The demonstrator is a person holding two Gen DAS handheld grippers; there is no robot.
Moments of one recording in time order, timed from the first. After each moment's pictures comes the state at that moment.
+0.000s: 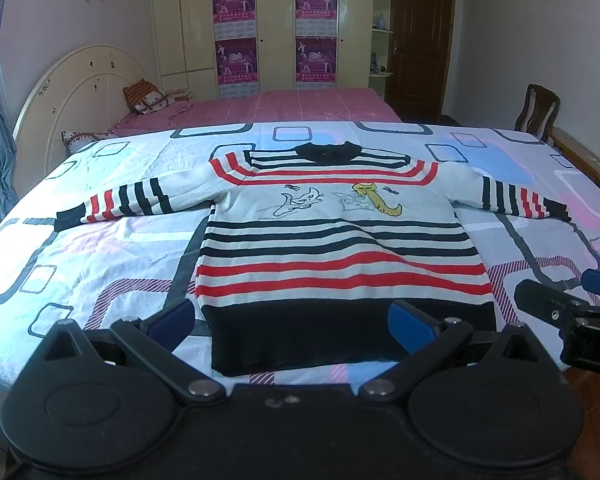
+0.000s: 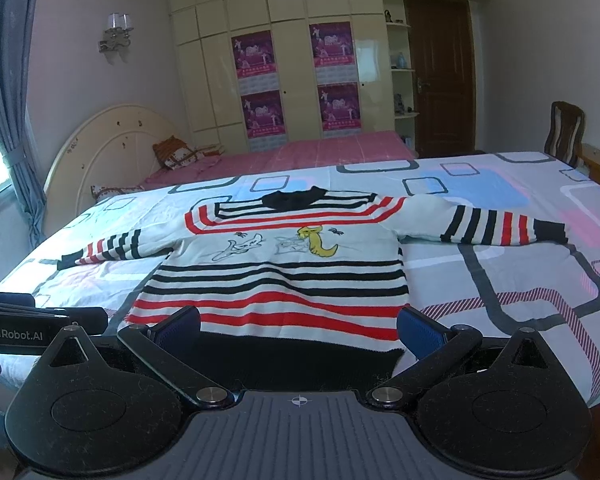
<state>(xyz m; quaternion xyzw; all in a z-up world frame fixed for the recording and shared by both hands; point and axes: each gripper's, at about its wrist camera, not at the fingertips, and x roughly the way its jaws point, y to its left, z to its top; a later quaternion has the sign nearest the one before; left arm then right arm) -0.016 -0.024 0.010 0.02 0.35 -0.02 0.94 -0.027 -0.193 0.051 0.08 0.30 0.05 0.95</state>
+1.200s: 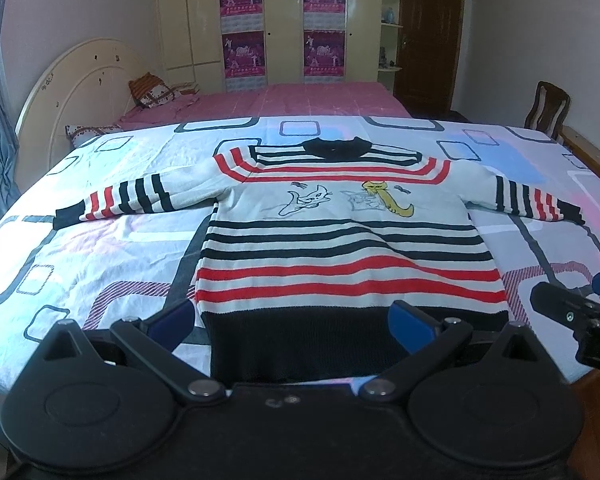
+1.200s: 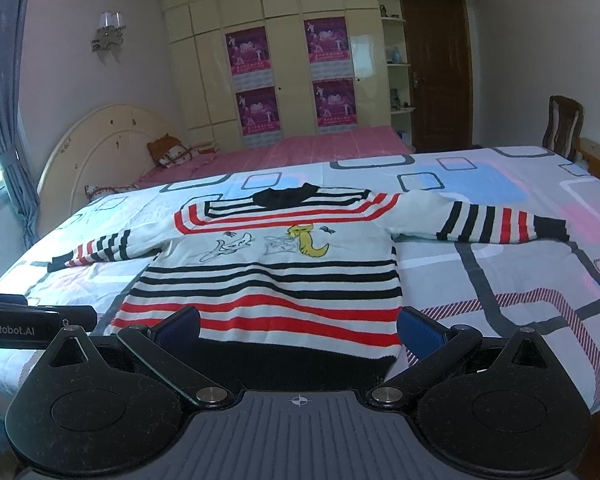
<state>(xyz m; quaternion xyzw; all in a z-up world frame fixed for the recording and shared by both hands) 0.011 -0.025 0.002 0.02 0.36 -0.01 0.93 -0.004 -0.208 0.038 0.09 0.31 0.05 0.95</state>
